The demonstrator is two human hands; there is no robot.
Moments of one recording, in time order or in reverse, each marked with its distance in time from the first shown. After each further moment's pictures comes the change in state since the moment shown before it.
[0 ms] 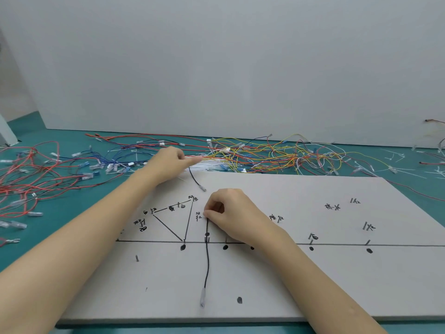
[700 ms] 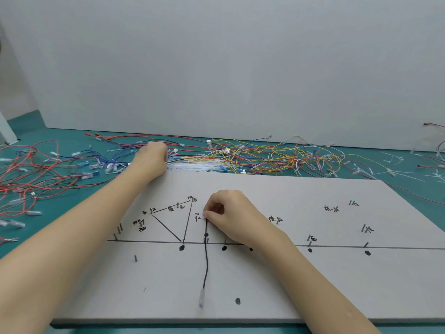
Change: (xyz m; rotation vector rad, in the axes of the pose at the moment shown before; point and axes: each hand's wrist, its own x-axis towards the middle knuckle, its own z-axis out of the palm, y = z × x) left_hand 0.010 -0.021 -0.019 0.406 0.099 -0.031; right_hand -0.002 0.001 0.000 0.010 -0.005 0.004
